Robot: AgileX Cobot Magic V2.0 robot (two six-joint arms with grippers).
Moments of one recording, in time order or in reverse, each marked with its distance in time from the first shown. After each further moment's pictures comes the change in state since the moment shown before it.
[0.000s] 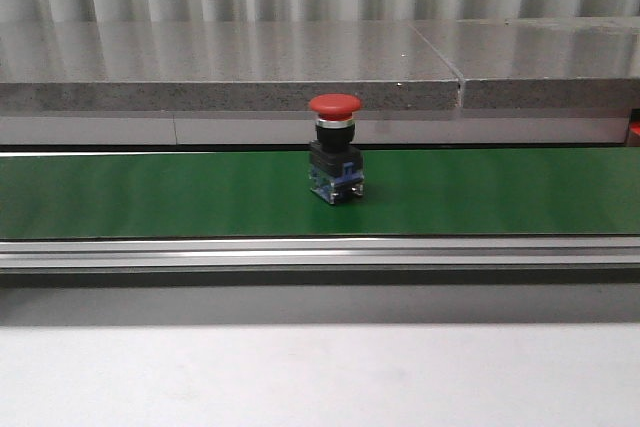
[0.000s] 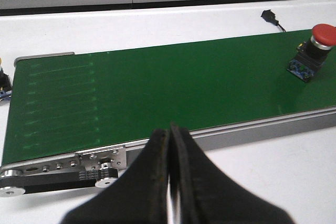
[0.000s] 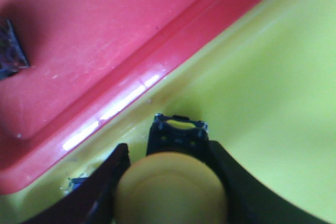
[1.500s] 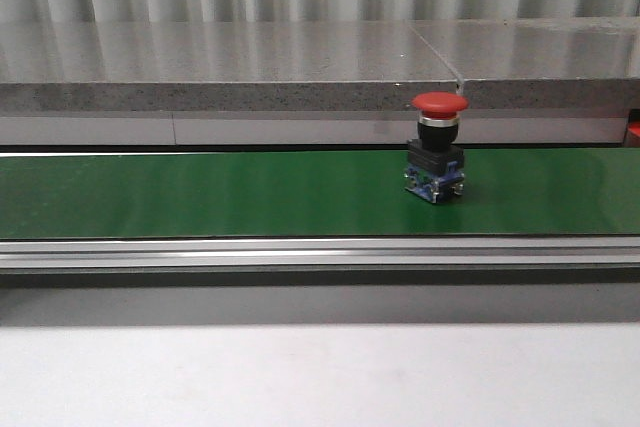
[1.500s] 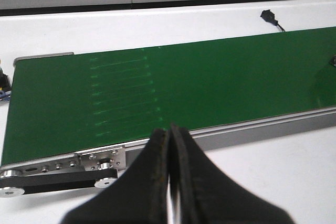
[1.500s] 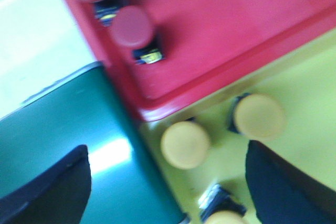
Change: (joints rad) left arm 0.000 0.000 0.000 0.000 0.000 0.000; right arm 0.178 -0.356 0.000 -0.018 0.129 0.000
